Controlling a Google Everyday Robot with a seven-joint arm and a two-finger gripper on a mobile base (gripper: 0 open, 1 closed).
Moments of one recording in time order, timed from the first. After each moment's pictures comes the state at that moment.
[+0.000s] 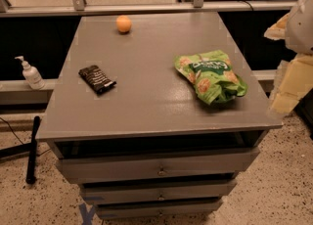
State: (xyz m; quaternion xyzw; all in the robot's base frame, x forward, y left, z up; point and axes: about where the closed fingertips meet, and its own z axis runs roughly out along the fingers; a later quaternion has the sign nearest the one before) arm 0.438 -0.217 0.977 -0.60 0.78 -0.03 0.16
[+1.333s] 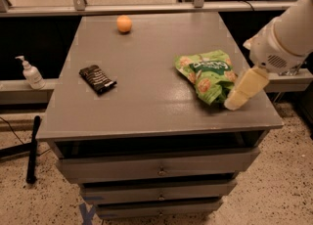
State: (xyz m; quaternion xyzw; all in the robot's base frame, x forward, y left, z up) arm 0.517 -0.204 0.909 -0.54 0.81 -0.01 0.24
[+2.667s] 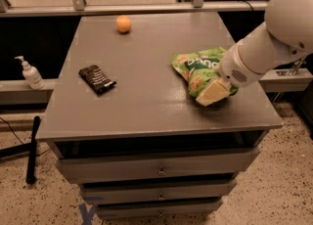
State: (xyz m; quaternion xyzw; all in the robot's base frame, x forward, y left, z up) arm 0.535 -0.147 0.852 -0.50 0.83 0.07 0.25
